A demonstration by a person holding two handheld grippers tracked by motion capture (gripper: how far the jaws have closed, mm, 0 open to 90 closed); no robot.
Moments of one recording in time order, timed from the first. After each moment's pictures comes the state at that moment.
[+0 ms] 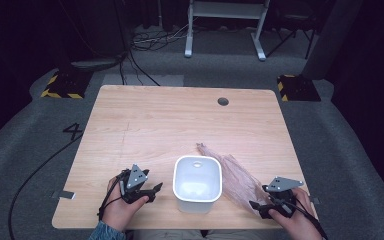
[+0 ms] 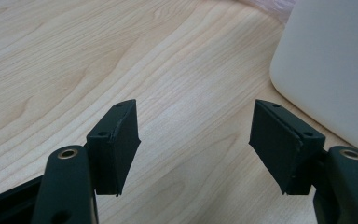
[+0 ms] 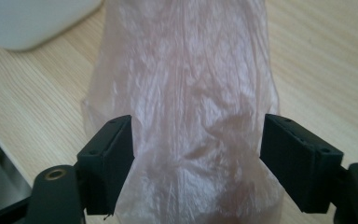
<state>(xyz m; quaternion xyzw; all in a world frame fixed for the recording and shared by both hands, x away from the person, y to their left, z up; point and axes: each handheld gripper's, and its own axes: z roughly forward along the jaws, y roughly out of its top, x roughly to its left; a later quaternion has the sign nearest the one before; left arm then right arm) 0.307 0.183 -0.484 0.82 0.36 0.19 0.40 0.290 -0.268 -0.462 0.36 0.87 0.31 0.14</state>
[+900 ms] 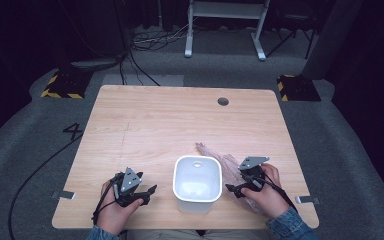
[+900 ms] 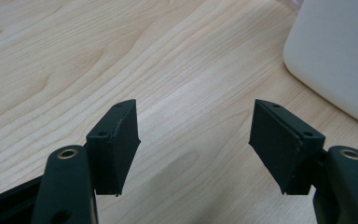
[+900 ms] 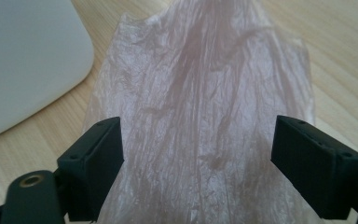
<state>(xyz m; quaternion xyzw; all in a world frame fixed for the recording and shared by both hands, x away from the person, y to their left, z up) 0.297 0.197 -0.487 0.82 0.38 0.20 0.39 0.360 -0.206 -0.477 0.32 0.89 0.31 0.11</state>
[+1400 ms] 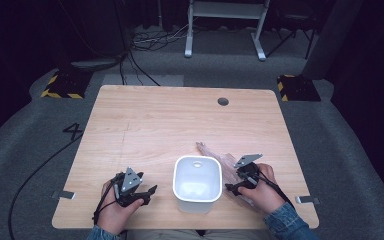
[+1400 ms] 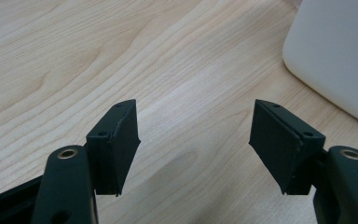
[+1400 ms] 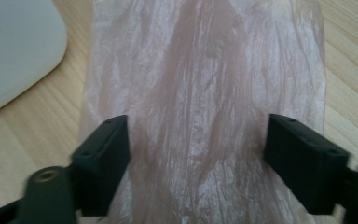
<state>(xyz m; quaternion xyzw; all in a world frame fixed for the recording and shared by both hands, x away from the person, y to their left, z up) 0.298 0.196 -0.488 0.82 0.38 0.20 0.39 0.370 -0.198 -0.483 0.34 0.90 0.26 0.10</state>
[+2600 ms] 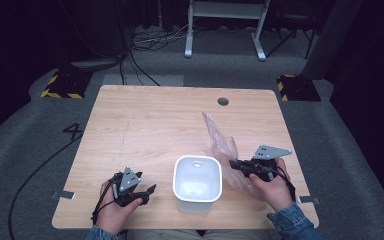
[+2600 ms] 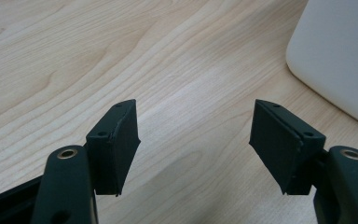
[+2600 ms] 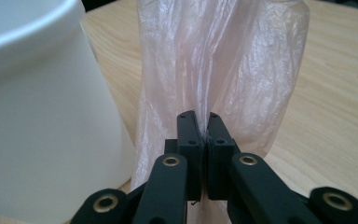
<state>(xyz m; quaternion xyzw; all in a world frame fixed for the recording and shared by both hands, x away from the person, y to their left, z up) 0.298 0.201 -0.487 0.81 0.38 0.20 0.39 0.362 -0.222 -0.430 0.30 0.81 0.49 0.11</state>
